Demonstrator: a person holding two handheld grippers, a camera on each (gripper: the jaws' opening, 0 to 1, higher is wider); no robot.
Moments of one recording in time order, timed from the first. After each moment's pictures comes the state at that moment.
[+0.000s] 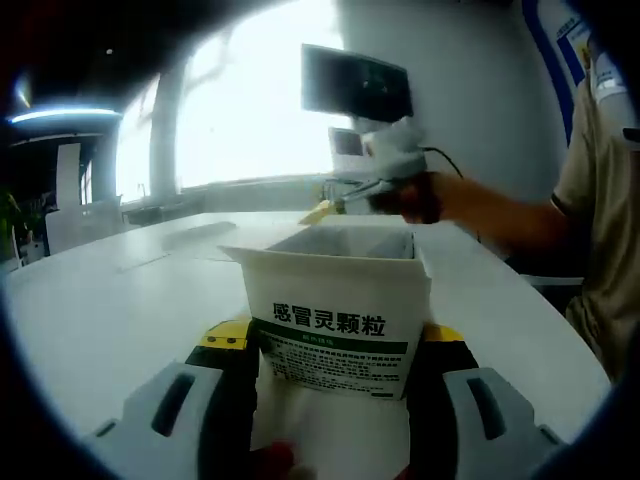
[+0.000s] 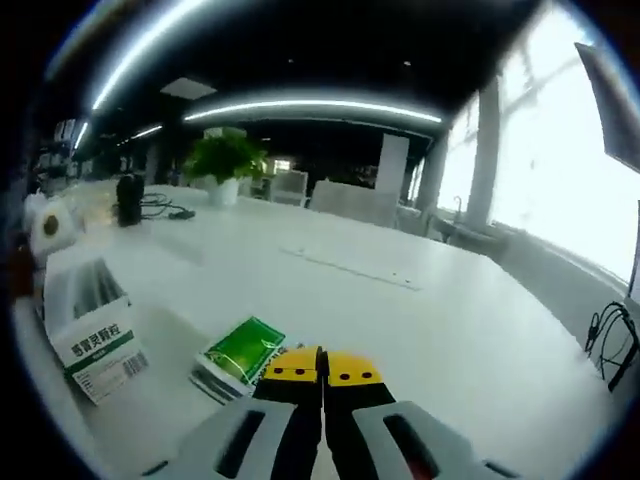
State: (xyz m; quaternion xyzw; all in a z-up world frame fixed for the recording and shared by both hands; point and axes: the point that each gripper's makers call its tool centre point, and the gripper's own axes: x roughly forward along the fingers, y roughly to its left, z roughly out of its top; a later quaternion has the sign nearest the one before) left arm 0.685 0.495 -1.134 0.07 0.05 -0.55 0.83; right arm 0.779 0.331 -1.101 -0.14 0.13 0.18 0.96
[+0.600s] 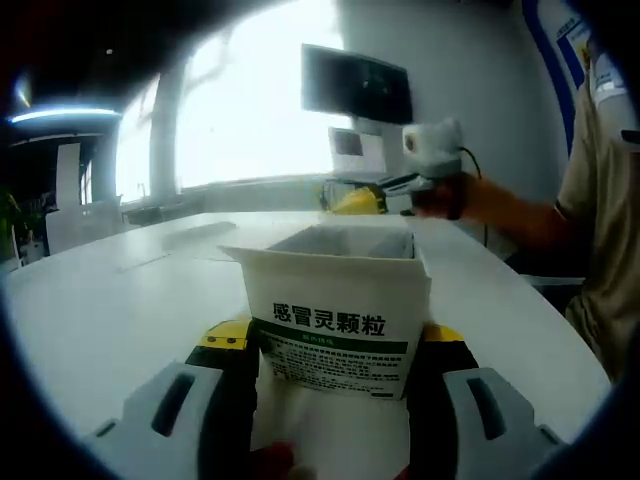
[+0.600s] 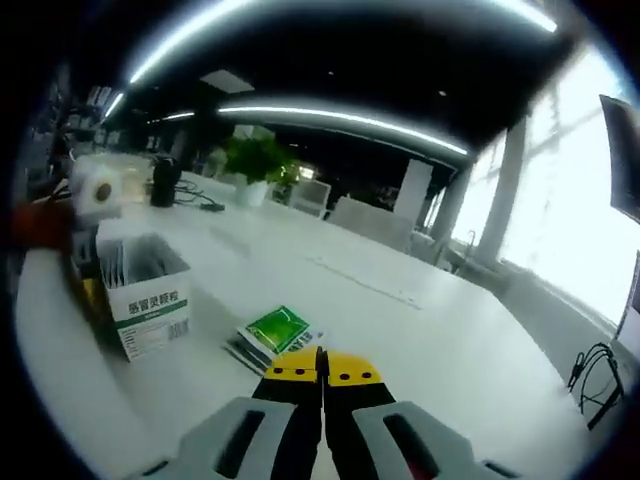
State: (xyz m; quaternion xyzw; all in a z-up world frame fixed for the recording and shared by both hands) left arm 0.685 0.494 -1.134 0.07 0.05 -0.55 0.83; right arm 0.735 0.326 -1.087 -0.18 0.09 0.22 0.96
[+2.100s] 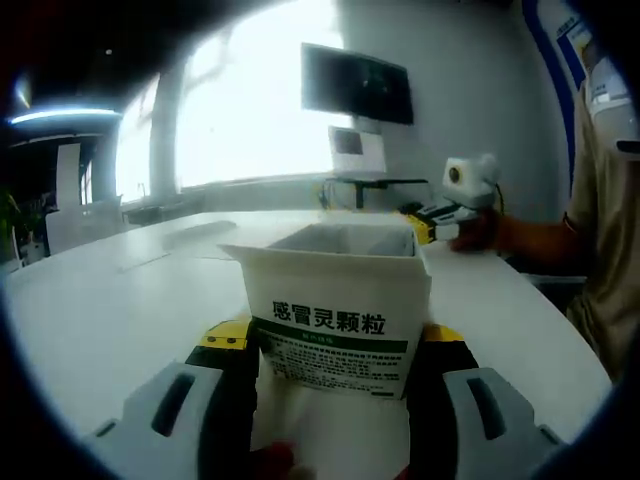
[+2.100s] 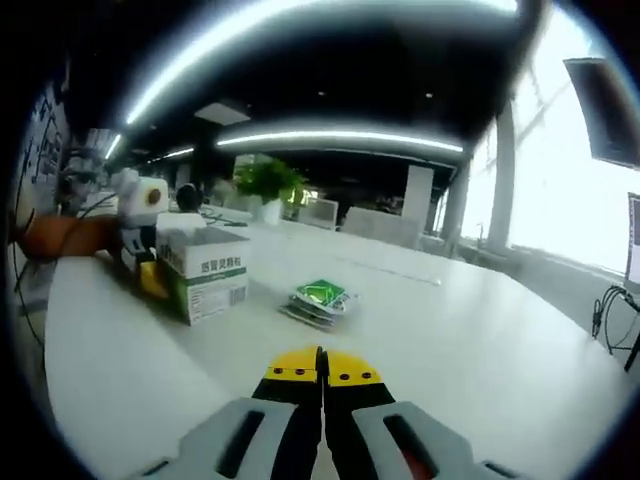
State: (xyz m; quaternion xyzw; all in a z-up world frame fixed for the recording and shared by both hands) left arm 0.685 0.494 -1.135 0.07 0.06 -0.55 0.83; right arm 0.673 0.320 -1.126 -0.11 0.06 0.24 0.96
